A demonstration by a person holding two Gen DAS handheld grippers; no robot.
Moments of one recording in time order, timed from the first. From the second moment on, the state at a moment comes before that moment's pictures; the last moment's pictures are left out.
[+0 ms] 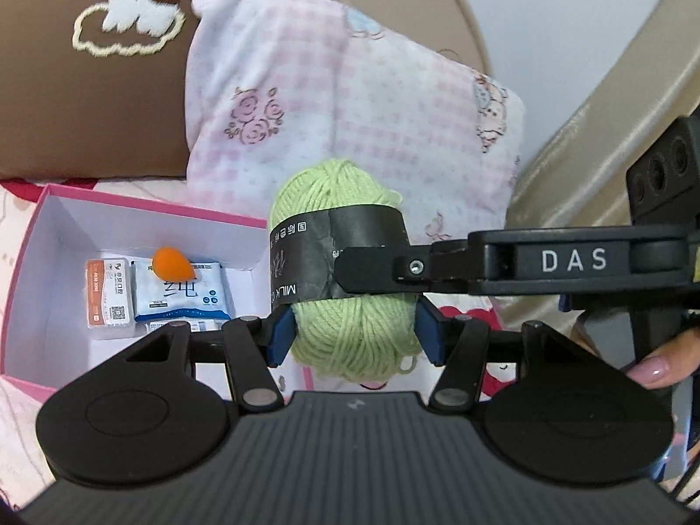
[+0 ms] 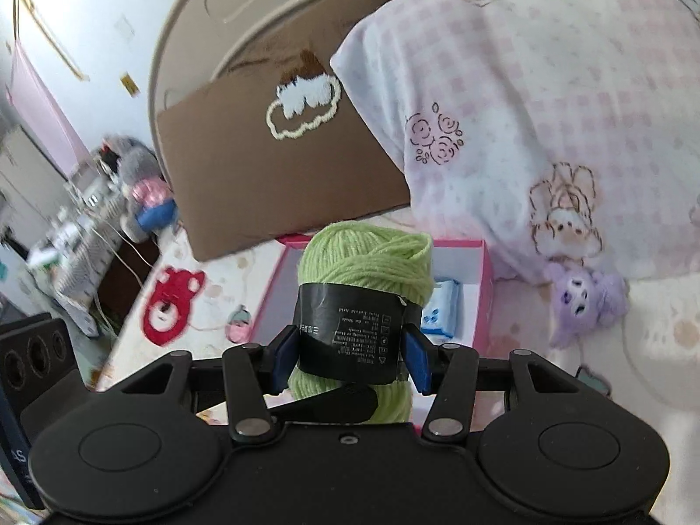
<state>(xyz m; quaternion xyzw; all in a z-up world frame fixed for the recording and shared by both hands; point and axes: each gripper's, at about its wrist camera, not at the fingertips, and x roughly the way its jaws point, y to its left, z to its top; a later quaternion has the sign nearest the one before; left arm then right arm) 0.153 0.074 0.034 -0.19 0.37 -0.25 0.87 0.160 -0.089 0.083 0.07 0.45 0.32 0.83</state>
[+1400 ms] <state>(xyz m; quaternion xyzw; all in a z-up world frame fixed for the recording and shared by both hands) 0.239 0.079 -0.124 -0.23 0.45 -0.19 0.84 0.215 -0.055 -0.065 0.04 0.43 0.28 0.86</state>
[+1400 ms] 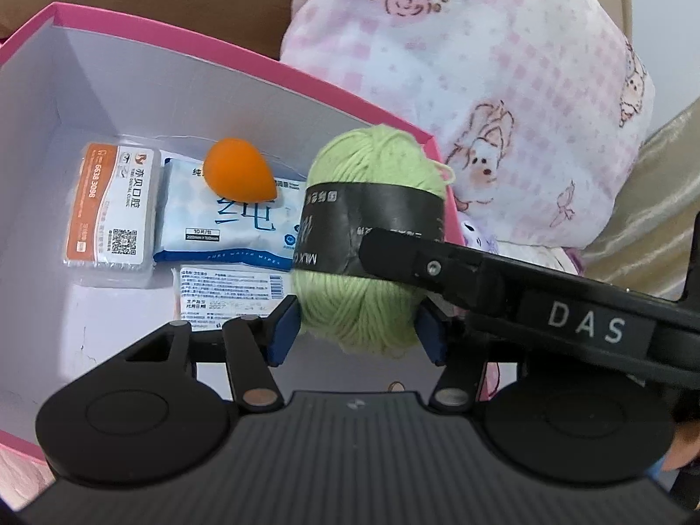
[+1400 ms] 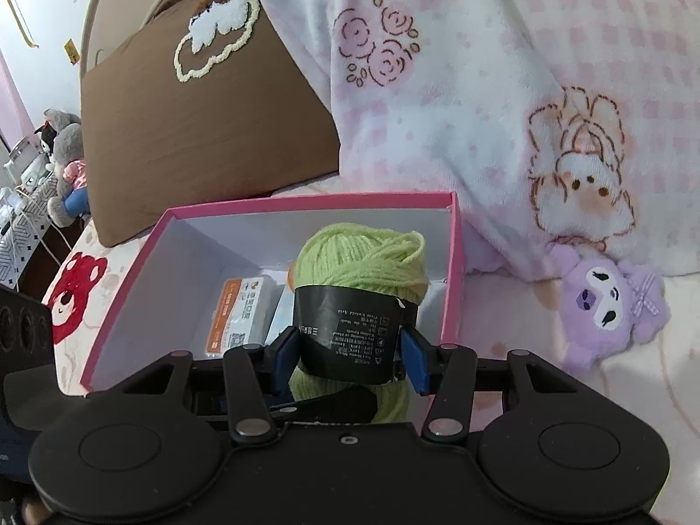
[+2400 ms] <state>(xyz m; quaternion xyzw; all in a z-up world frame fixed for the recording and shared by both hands) 0.251 0.057 -0.134 -0.20 0.44 -0.16 0.86 0.220 -0.059 -0.064 -0.01 0.41 0.27 0.87</state>
